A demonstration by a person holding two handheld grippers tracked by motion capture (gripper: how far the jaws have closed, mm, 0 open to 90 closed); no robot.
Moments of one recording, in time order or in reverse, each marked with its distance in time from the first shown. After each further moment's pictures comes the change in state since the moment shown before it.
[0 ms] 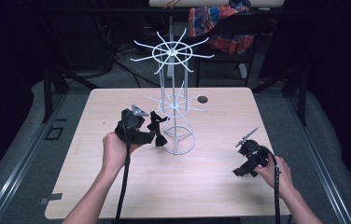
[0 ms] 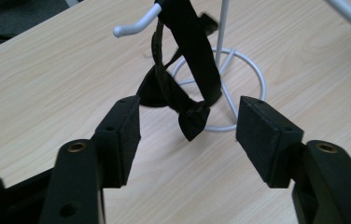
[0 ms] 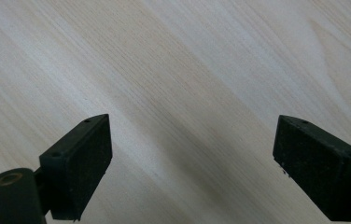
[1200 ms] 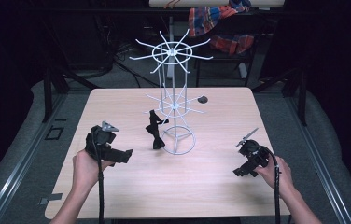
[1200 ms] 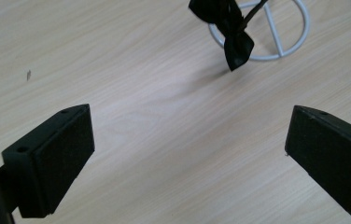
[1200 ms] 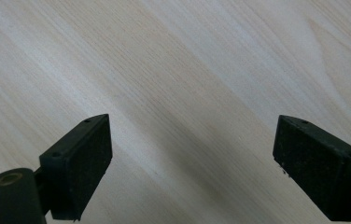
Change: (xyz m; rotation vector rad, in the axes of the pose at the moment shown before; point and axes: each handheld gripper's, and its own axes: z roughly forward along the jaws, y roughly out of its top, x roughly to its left) left arm 0.038 -0.076 -0.026 0.110 0.046 -0.094; right arm 0.000 0.000 -0.001 0.003 -0.005 0.002
